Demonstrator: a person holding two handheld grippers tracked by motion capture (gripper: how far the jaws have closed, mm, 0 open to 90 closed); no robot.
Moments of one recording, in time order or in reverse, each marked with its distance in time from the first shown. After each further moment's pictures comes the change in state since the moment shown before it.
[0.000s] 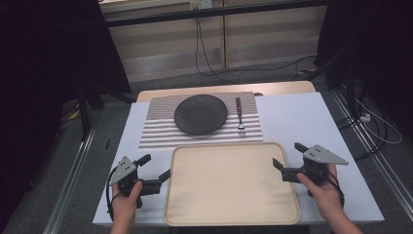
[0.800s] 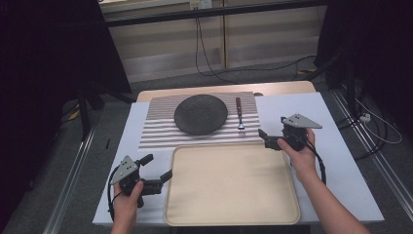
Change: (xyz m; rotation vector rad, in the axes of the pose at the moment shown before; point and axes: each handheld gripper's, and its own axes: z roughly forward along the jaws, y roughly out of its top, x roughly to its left) left arm -0.001 0.000 0.004 0.005 -0.031 0.004; right arm -0.014 0.050 0.078 0.026 -0.067 0.016
